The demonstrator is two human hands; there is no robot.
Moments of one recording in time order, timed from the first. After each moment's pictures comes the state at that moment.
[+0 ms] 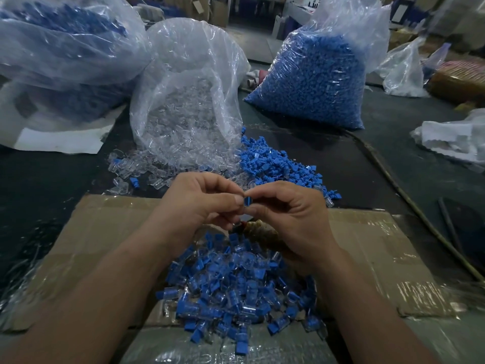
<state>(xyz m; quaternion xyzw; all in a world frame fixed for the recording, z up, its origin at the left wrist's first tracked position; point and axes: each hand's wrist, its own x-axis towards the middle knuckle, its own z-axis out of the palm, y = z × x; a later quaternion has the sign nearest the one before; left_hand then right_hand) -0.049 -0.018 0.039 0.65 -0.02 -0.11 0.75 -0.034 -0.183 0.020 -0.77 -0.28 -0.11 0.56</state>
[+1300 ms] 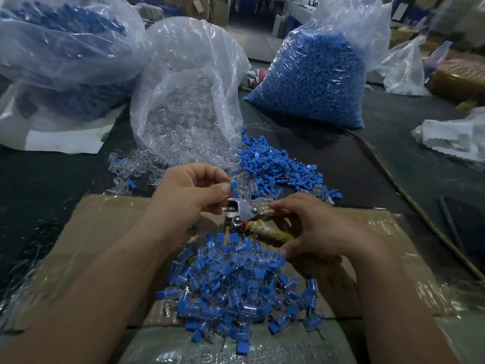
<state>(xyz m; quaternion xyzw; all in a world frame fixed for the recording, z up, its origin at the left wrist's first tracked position) -0.043 -0.012 0.034 0.67 0.01 -0.02 0.74 -0.020 -0.224 0.035 -0.95 -0.14 0.20 0.19</state>
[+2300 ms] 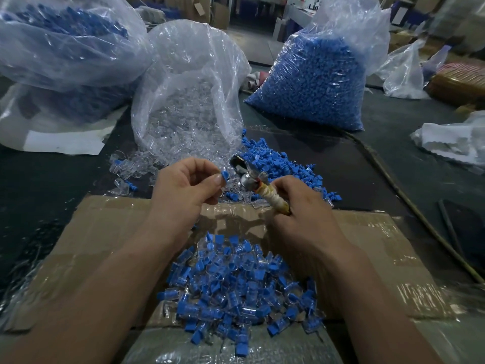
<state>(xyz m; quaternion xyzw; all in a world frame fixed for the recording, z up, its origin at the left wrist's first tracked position) -0.039 -0.016 0.029 0.68 0.01 0.09 0.73 -0.026 -0.200 0.025 -0.95 -0.15 -0.04 0.25</state>
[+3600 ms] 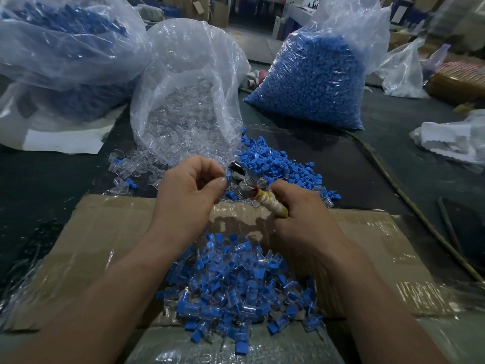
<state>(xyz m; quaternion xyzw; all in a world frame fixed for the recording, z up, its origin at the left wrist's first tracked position) -0.046 -0.022 0.032 0.77 -0.02 0.15 0.62 -0.031 -0.194 0.032 -0.95 -0.14 0.02 0.27</state>
